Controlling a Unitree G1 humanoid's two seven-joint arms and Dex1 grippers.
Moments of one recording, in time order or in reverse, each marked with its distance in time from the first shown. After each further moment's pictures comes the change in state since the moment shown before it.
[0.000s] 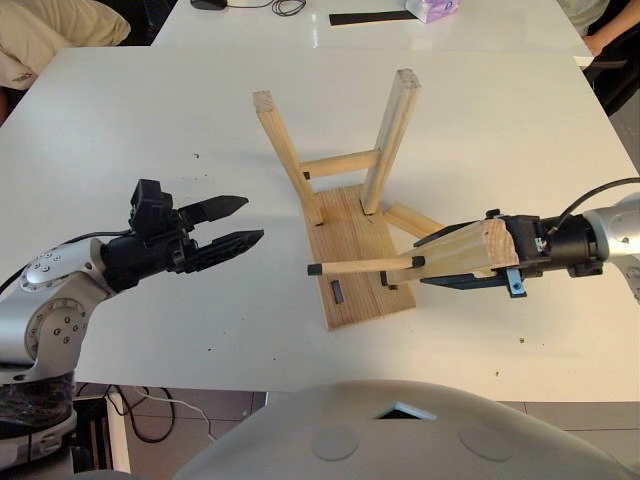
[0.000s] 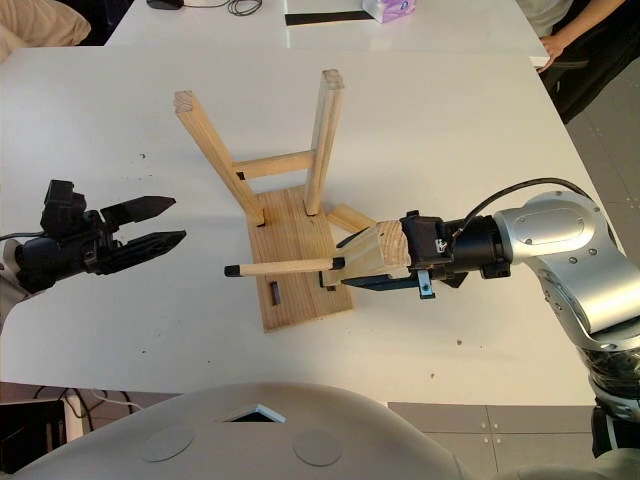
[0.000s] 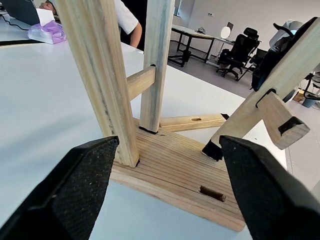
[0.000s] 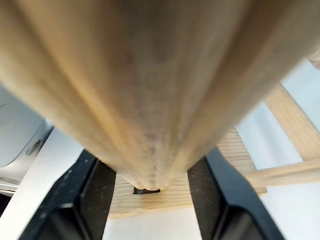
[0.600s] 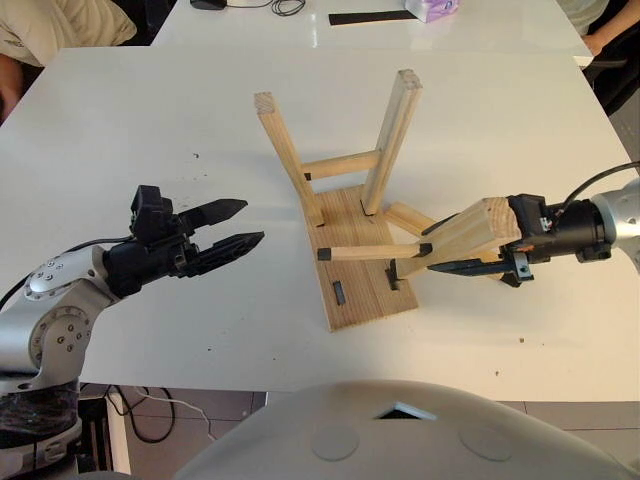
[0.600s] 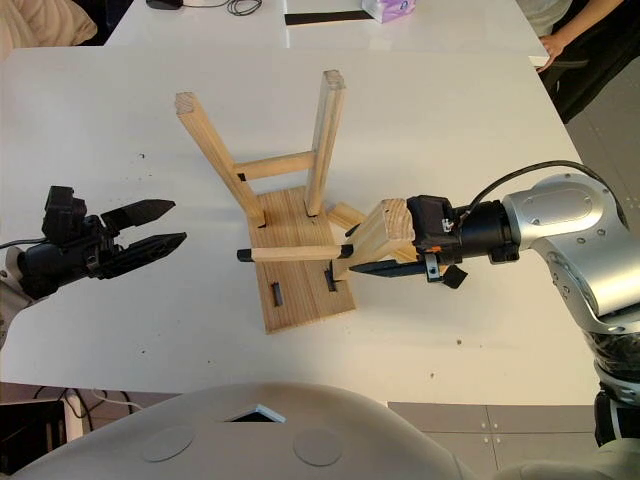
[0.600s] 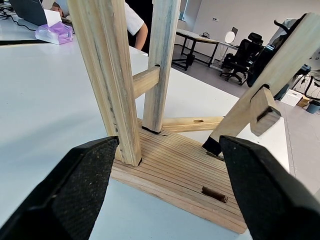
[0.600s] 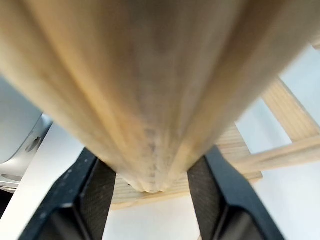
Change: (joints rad) left arm 0.020 -0.027 0.013 -0.014 0.002 -0.003 0.014; right arm -0.052 -0.003 0.009 0.050 0.010 0.036 0.021
